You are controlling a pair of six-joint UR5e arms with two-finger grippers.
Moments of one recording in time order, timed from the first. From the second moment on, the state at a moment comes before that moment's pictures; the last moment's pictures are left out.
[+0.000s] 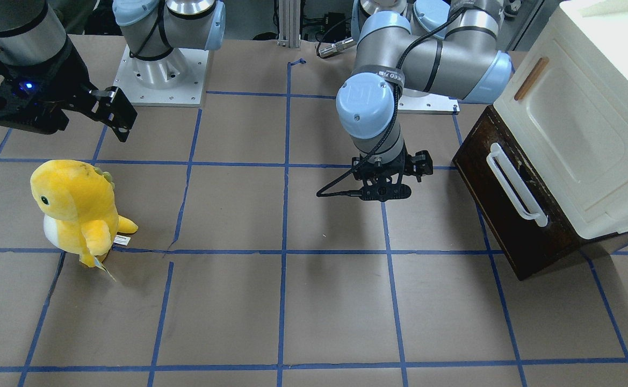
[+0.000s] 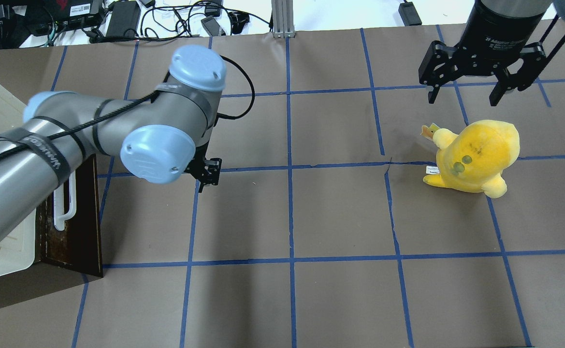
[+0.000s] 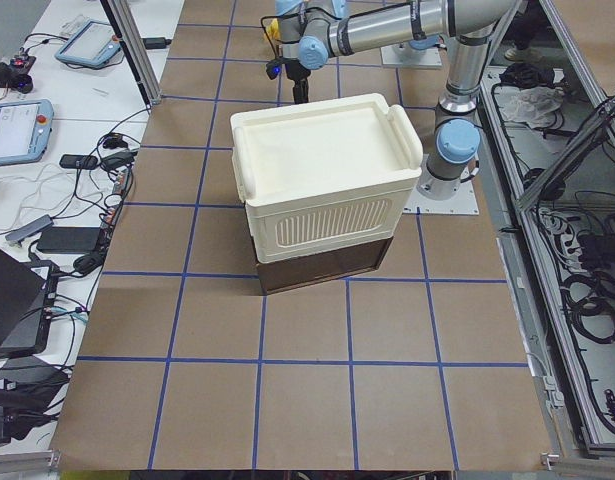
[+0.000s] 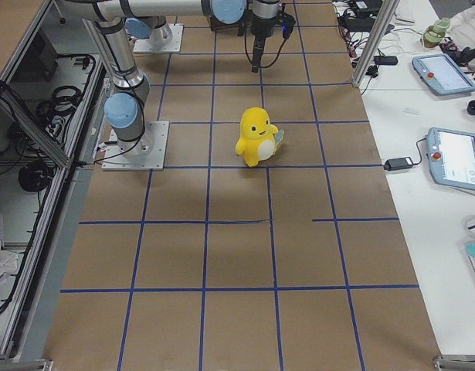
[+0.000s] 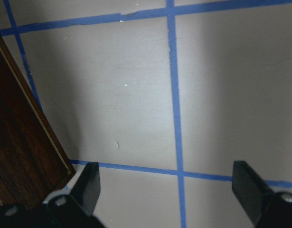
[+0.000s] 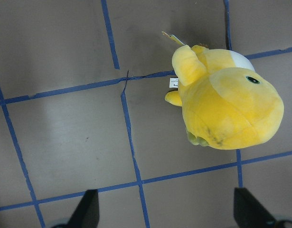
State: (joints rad) left arm -1.81 -1.81 -1.81 -1.40 2.01 -0.18; right arm 1.51 -1.53 1.48 -1.44 -1.63 0.11
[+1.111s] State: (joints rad) left arm -1.81 -1.99 -1.83 -1.68 2.78 -0.35; right arm 1.51 -1.53 1.48 -1.44 -1.63 0.11
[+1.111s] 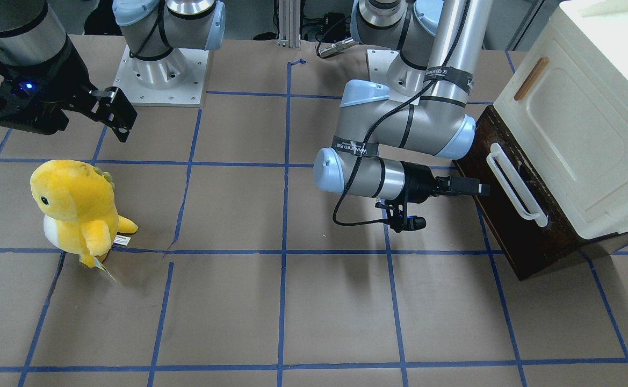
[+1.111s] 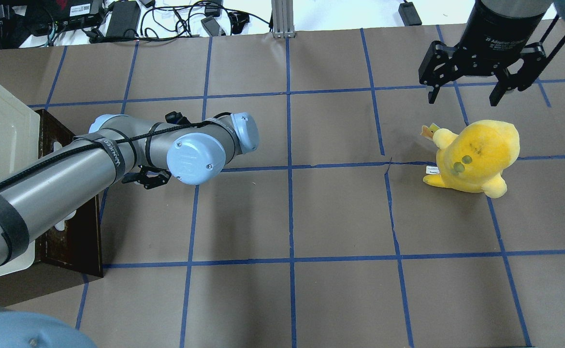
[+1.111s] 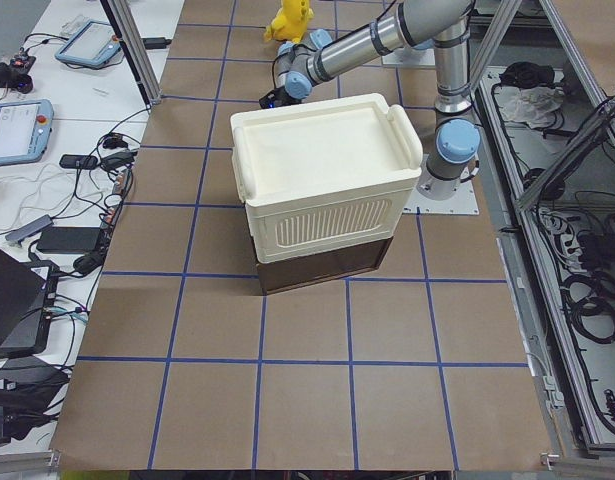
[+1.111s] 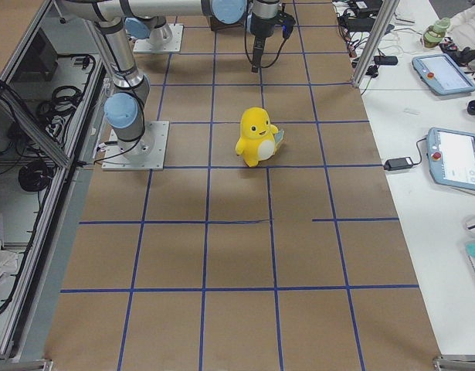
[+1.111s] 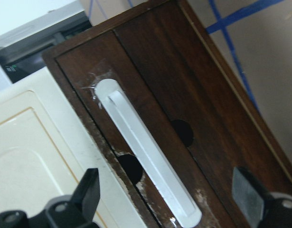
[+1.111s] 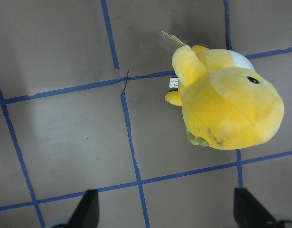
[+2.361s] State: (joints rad) left arm -1.63 -2.01 -1.85 -1.72 2.80 -0.42; right arm 1.51 -1.53 1.48 -1.44 -1.63 0.11
